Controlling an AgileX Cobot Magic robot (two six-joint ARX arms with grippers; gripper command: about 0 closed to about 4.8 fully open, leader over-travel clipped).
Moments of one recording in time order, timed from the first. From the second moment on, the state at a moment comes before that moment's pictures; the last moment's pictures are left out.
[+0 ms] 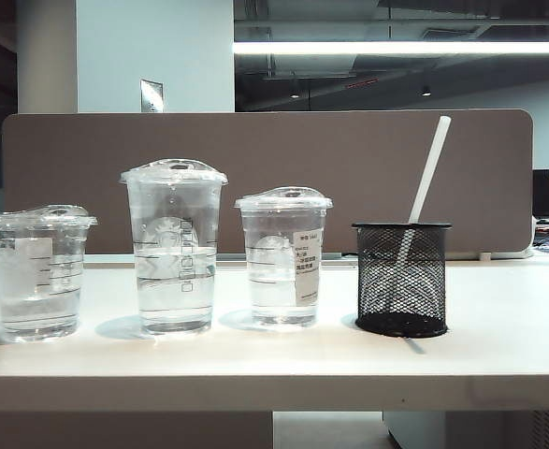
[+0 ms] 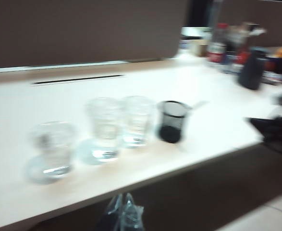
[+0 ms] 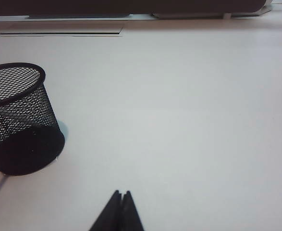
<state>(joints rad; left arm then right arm) 0.04 0.01 1.31 -1.43 0.52 -0.02 0.08 0.00 0.01 -0.19 0.00 0.02</state>
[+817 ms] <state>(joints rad) 0.04 0.01 1.31 -1.43 0.41 -0.03 0.08 0.00 0.01 -0.17 0.00 0.08</state>
